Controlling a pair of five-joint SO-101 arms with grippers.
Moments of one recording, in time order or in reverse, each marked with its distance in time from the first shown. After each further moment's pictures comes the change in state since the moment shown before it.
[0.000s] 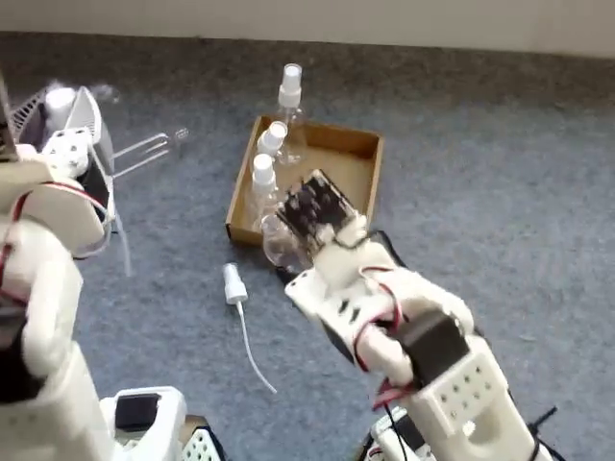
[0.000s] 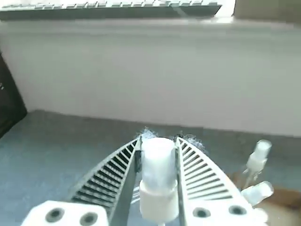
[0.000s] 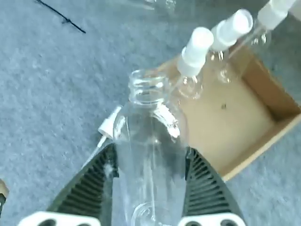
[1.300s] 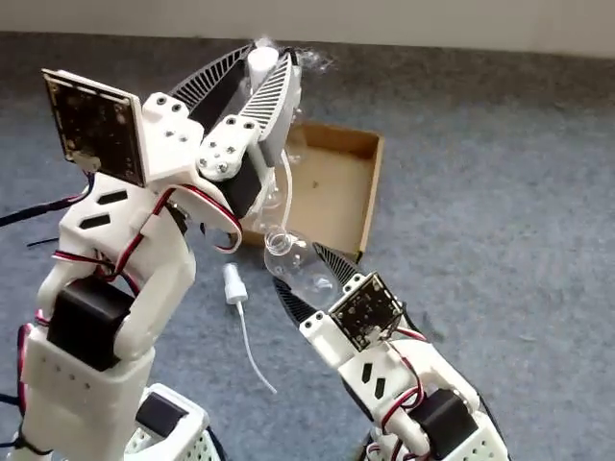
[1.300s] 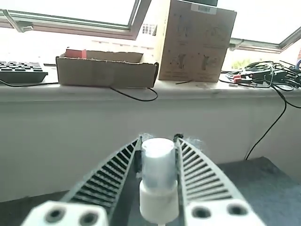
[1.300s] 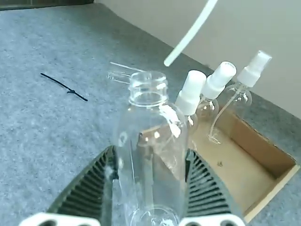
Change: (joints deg) left arm 33.5 -0.4 14.1 -30.3 7.6; right arm -0.5 -40.5 38.7 -21.9 -0.2
